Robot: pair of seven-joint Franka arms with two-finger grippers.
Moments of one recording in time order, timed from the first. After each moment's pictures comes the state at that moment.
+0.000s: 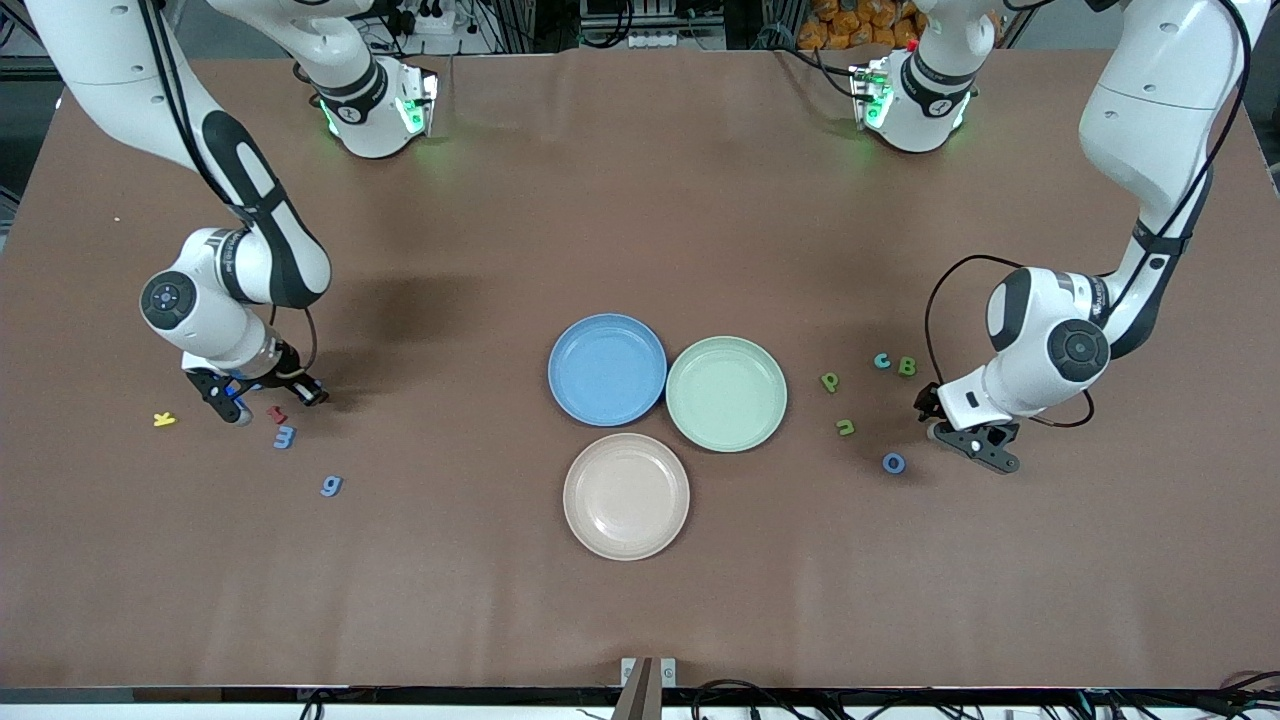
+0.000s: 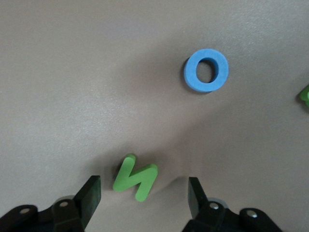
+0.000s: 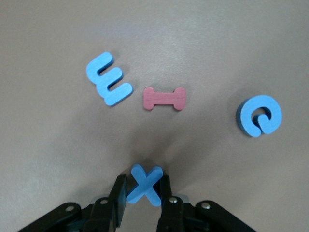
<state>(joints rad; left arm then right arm) 0.15 0.58 -0.23 -1.98 0.19 2.57 0.31 0.01 0.43 -0.08 -2.25 0.06 2.70 0.62</state>
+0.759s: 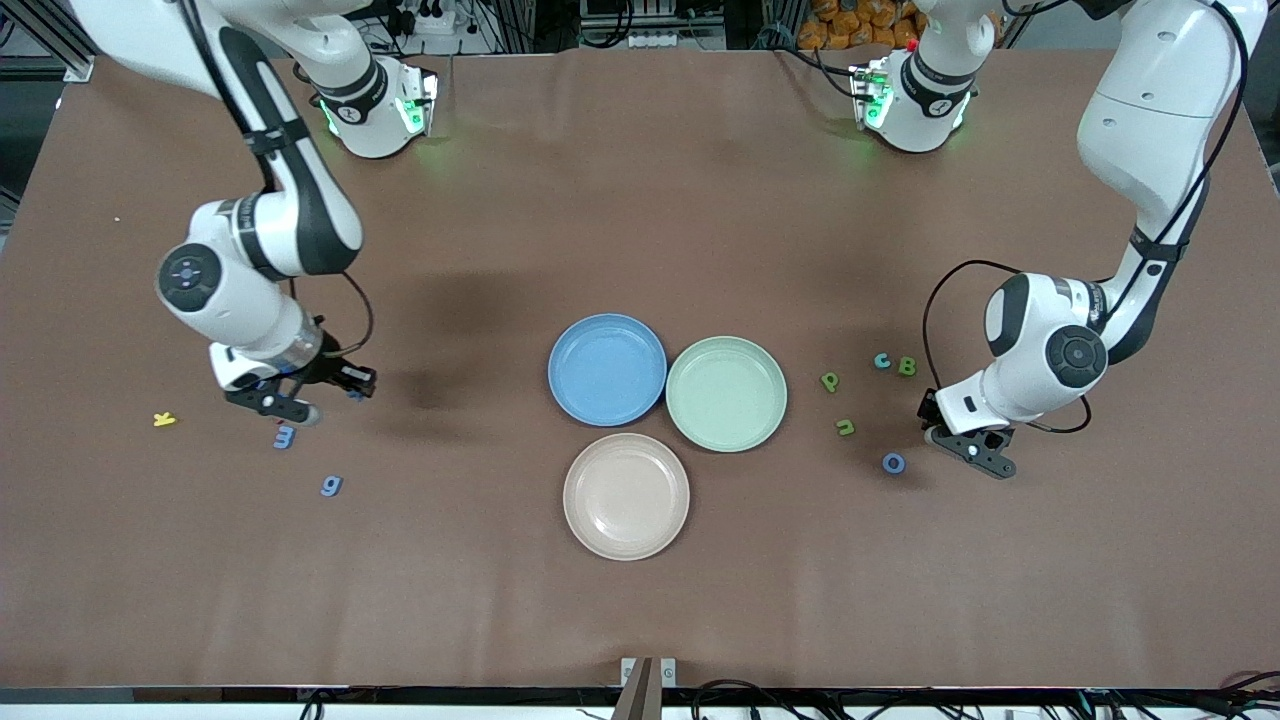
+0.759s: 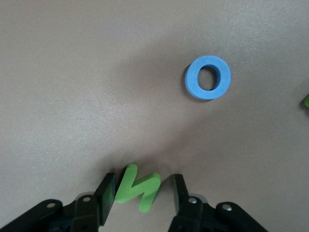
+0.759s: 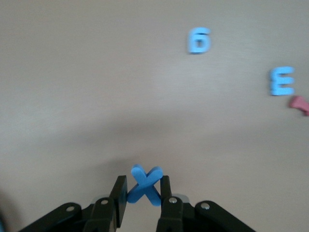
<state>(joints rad) 0.15 0.60 -0.23 -1.95 0.19 2.56 0.32 0.14 0.26 0.02 -2.13 0.06 2.44 0.38</state>
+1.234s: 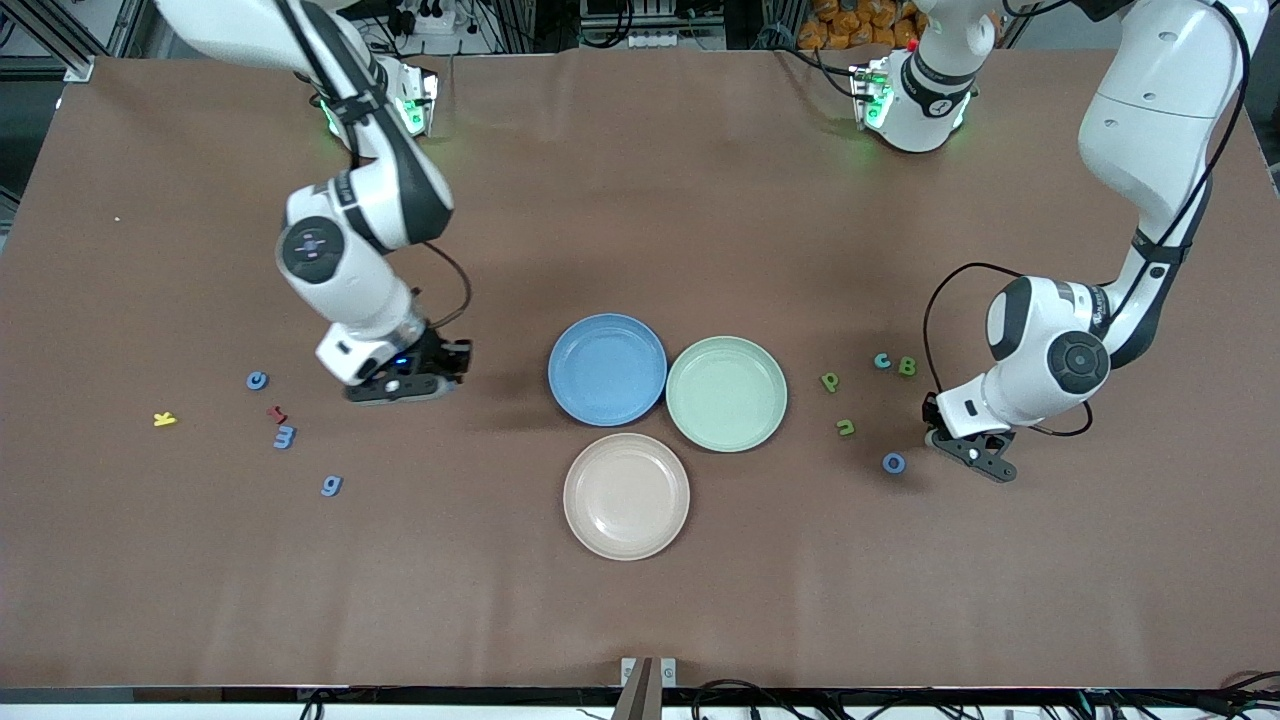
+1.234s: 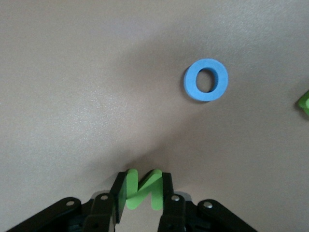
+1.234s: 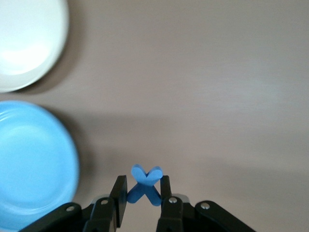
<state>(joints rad) 0.15 0.61 -0.24 -1.91 0.19 2.50 0.32 0.38 0.29 0.04 -2.05 0.06 2.44 0.26</state>
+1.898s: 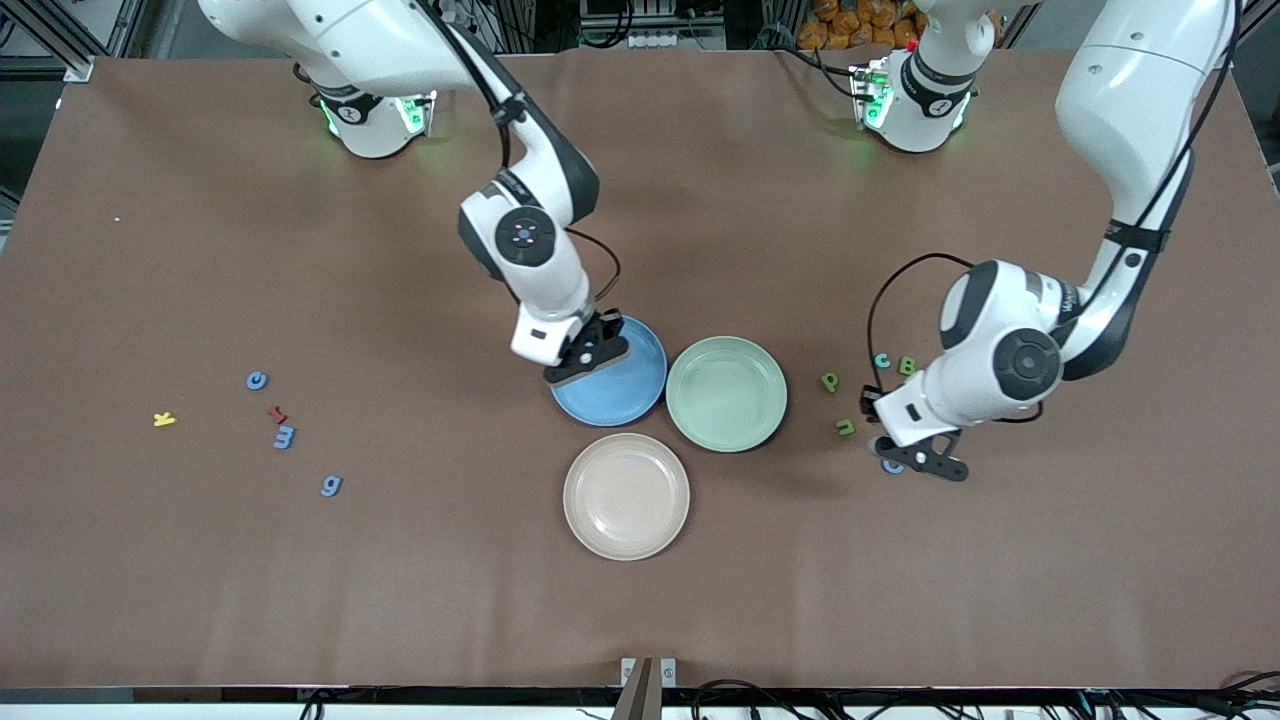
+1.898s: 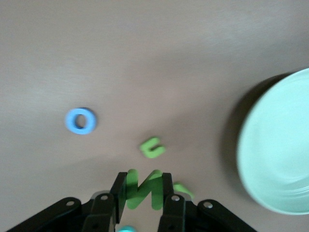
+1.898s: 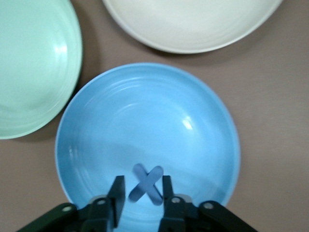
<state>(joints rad) 0.13 0.57 -0.46 -1.75 0.18 2.21 -0.08 0.67 0.55 0.04 -1.80 0.06 2.44 0.26</state>
